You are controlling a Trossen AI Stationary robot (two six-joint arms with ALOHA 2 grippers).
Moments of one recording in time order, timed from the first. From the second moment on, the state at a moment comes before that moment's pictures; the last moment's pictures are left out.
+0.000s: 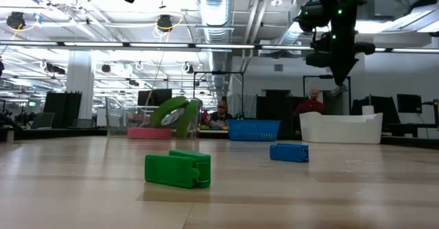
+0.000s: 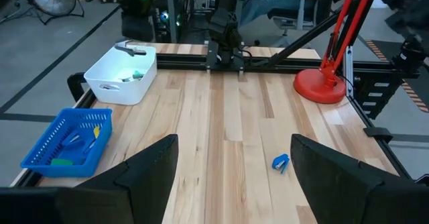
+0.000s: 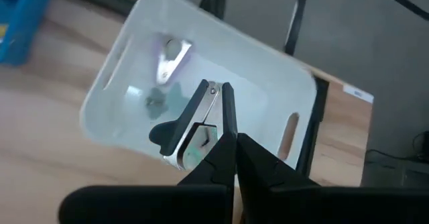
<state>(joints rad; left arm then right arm) 0.07 0.85 0.90 -0.38 0.03 0.00 -0.72 1.35 1.13 -1.06 0.51 0.41</state>
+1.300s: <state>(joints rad) 0.07 0.85 0.90 -0.36 0.03 -0.01 -0.56 1.27 1.12 -1.04 0.45 0.34</state>
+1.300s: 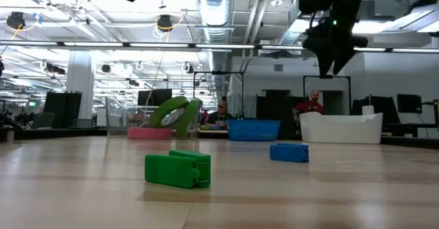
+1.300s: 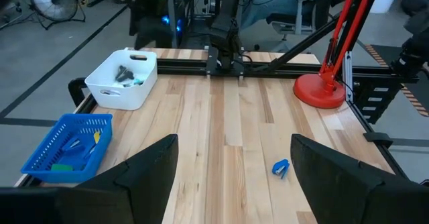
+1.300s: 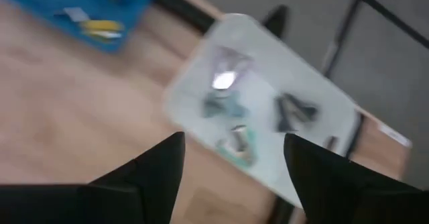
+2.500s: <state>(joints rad) 0.07 0.85 0.90 -0.37 0.05 -0.03 0.39 1.51 1.12 -0.64 0.36 0.67</state>
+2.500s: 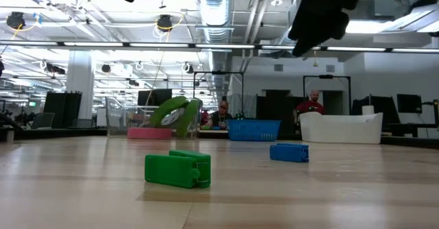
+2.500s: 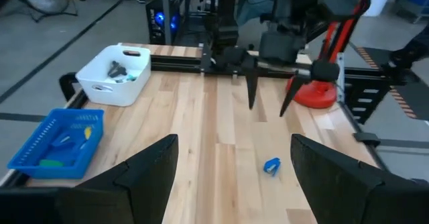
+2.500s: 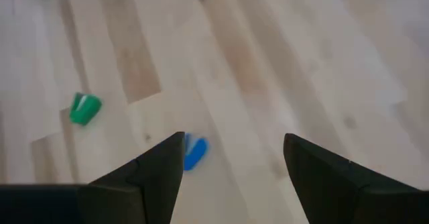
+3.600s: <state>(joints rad) 0.07 0.84 0.90 -0.38 0.06 -0.03 0.48 1.72 1.12 -0.43 0.29 0.84</state>
